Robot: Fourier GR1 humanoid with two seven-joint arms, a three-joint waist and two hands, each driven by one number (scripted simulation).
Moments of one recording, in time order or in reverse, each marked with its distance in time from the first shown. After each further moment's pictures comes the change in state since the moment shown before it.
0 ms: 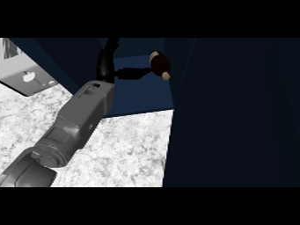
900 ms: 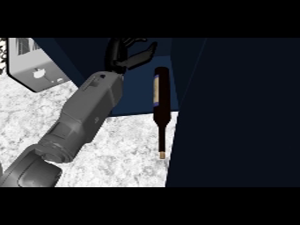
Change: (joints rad) left arm -0.051 -0.026 0.093 -0.079 0.075 -0.310 -0.080; right arm 0.037 -0.022 -0.017 -0.007 -0.005 -0.007 -0.010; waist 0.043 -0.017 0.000
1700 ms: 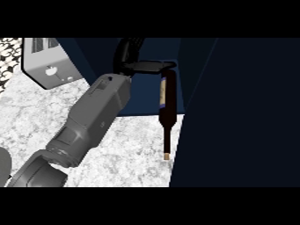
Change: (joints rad) left arm 0.040 -0.039 -0.029 -0.114 0.036 -0.069 0.063; right arm 0.068 -0.040 -0.050 -0.013 -0.003 -0.012 -0.002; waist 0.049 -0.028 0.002
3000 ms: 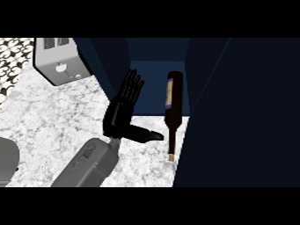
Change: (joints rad) left arm 0.722 0.039 -0.335 -0.822 0.087 0.018 0.129; right arm 0.021 -0.041 0.002 -0.003 0.010 -0.061 0.002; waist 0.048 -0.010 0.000
